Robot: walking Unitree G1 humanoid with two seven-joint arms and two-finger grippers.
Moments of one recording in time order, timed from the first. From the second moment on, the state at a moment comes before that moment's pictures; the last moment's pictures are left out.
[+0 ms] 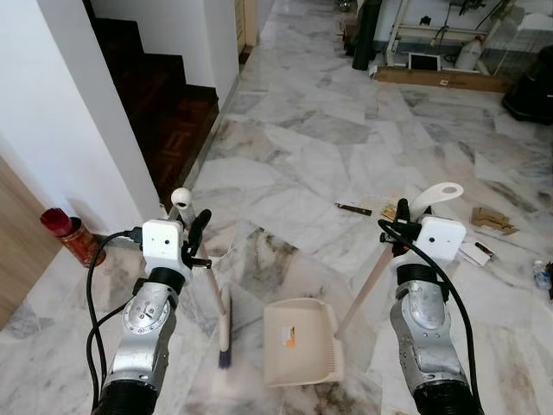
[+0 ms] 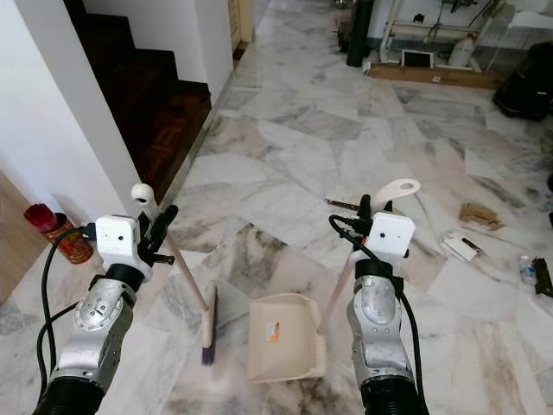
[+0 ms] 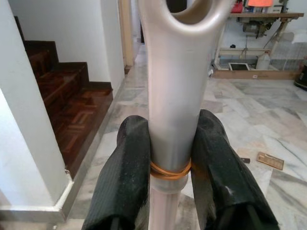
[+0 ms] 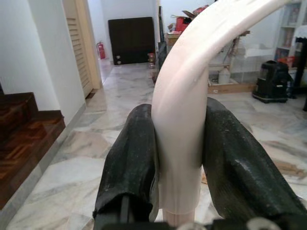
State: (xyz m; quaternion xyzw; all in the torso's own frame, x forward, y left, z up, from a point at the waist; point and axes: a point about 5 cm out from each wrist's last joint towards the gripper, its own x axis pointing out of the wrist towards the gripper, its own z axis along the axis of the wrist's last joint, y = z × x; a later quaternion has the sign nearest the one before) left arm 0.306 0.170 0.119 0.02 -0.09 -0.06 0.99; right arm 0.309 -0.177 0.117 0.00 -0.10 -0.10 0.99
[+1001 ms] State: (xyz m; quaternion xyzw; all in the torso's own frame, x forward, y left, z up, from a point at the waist) left arm 0.312 0.165 0.122 0.01 -0.10 -0.07 0.99; right arm 0.309 -0.181 0.119 -0.03 -0.11 -0.10 0.99
